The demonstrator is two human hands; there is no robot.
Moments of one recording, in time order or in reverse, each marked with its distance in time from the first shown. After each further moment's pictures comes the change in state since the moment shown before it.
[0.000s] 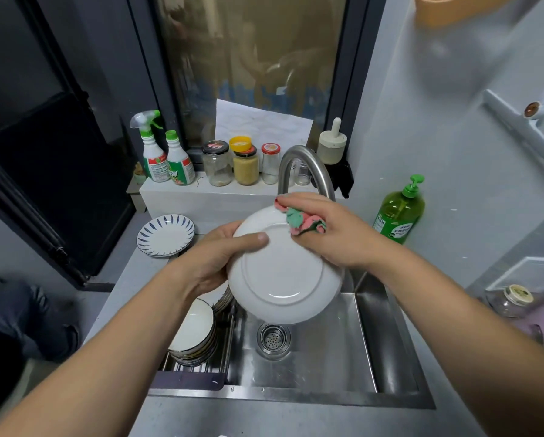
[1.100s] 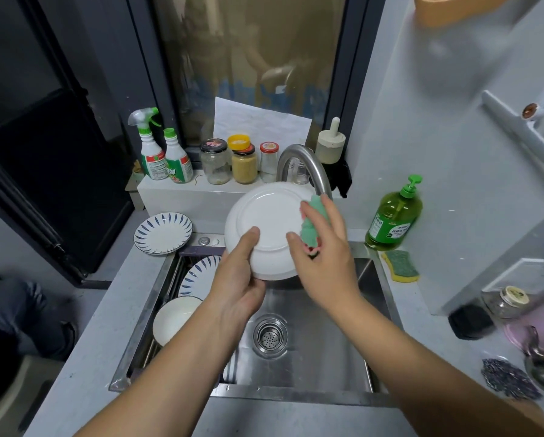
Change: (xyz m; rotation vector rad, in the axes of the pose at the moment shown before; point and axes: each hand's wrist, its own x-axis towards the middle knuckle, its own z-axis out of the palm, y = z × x) left_hand 0.008 -0.036 0.056 -0.688 0.449 0.021; right_hand -0.026 0.018 0.068 0.111 0.605 0.070
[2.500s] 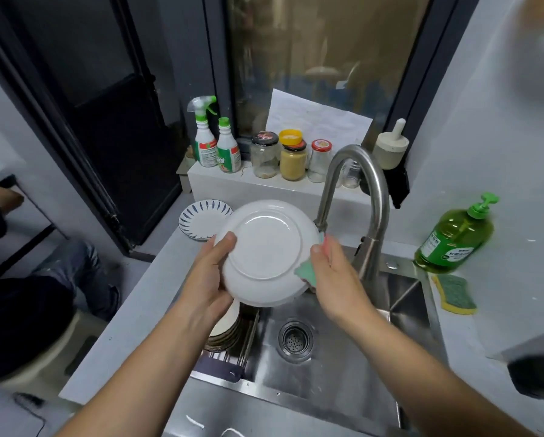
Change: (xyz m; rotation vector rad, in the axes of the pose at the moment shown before) left_hand 0.001 0.048 -0.074 0.134 0.072 0.241; right_hand 0.000 0.014 0.043 0.169 -0.415 0.434
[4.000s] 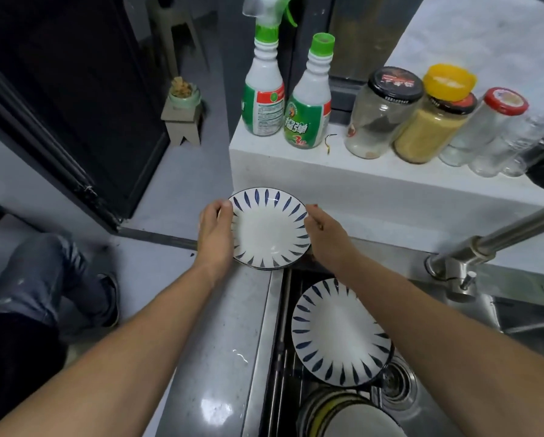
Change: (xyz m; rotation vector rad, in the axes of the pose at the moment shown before) left_hand 0.371 0.064 -0.201 0.745 0.163 0.157; right_hand 0.329 0.066 0.256 -0.207 -0.062 0.139
